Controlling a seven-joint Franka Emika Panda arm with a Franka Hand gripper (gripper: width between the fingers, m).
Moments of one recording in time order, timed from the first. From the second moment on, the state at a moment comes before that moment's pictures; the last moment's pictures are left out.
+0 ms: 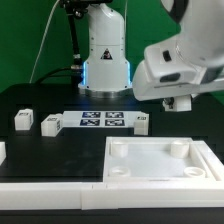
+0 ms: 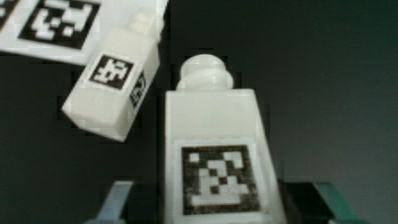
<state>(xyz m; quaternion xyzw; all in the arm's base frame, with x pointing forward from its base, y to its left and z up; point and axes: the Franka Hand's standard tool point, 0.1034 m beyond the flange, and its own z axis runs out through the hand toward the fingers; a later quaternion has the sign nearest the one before) 0.439 0.129 0.079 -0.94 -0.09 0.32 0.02</state>
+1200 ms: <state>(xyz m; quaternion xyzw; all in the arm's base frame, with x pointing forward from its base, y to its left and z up) 0.531 0.126 0.118 -0.99 -0.10 -0.04 0.05</state>
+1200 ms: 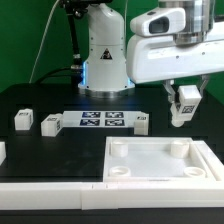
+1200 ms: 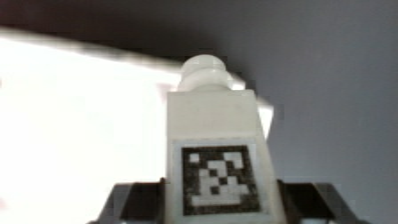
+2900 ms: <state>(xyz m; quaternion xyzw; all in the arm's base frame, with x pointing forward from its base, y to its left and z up) 0.599 0.122 0.097 -0.96 -0.15 -0.25 0.04</state>
